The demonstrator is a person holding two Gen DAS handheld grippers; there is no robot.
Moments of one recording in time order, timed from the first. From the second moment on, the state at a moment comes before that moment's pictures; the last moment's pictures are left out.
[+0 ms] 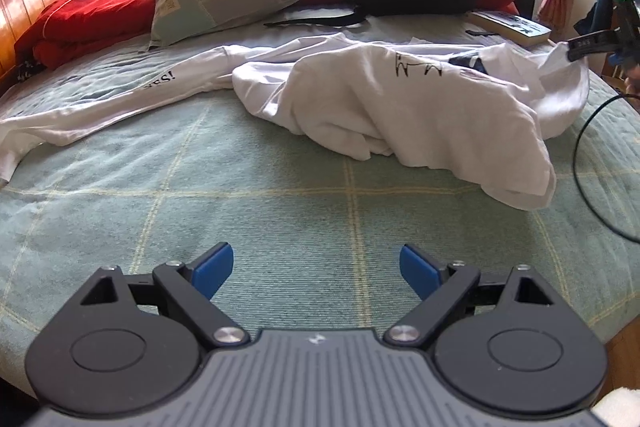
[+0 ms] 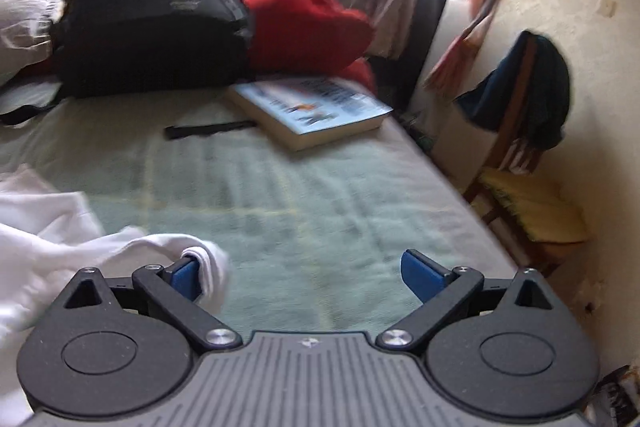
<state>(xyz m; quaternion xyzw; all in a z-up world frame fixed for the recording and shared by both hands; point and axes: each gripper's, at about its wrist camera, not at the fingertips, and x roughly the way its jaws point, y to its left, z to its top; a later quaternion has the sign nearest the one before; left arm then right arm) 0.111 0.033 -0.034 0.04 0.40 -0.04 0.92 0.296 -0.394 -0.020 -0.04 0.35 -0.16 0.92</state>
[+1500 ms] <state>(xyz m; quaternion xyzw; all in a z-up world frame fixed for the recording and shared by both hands) 0.107 0.015 -0.041 0.05 0.40 -0.07 0.91 0.206 -0.351 -0.076 0.22 0.35 0.04 0.91</state>
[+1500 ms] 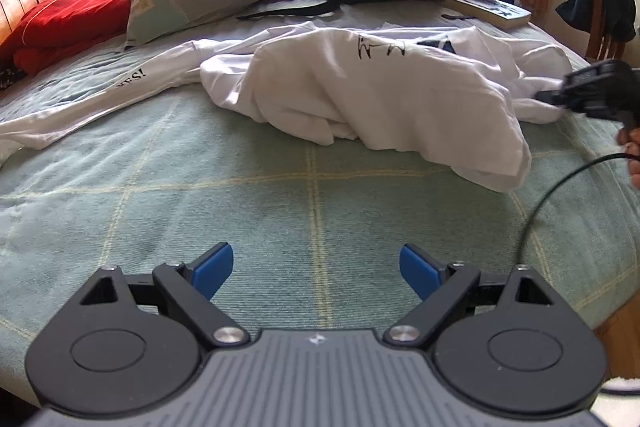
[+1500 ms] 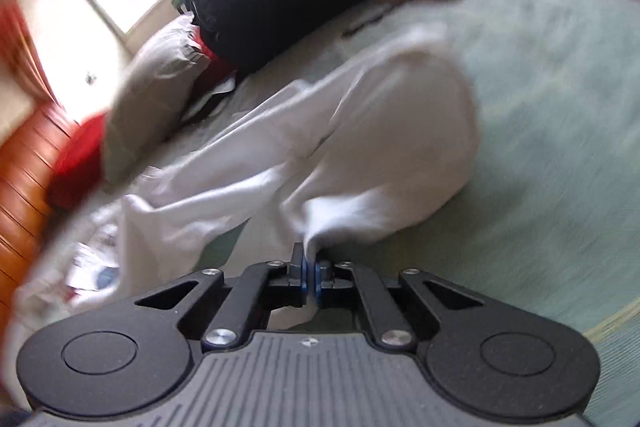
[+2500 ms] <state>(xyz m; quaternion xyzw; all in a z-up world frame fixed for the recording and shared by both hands) 0.099 0.015 -0.036 0.04 0.39 -0.08 0.92 0.239 -0.462 -0.037 -0.30 0.33 -0.29 0.85</state>
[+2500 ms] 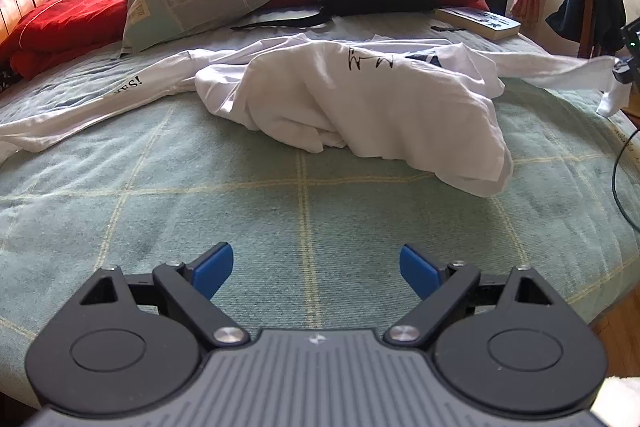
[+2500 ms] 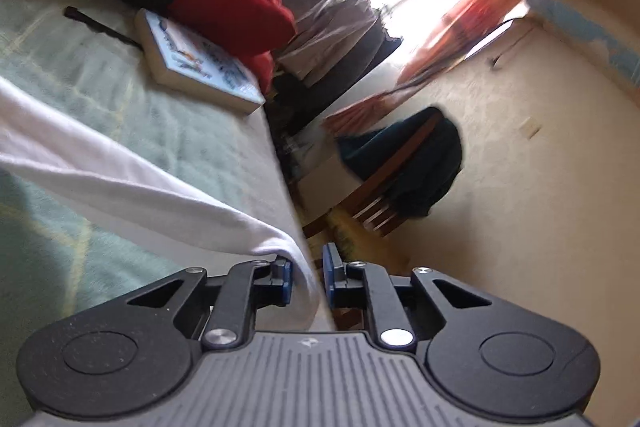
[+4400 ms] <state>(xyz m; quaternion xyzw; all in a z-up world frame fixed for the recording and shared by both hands) 0.095 -0.028 -0.040 0.09 0.41 -0.11 0.90 0.164 -0.519 -0.067 0.08 0.38 -0.18 0.90</state>
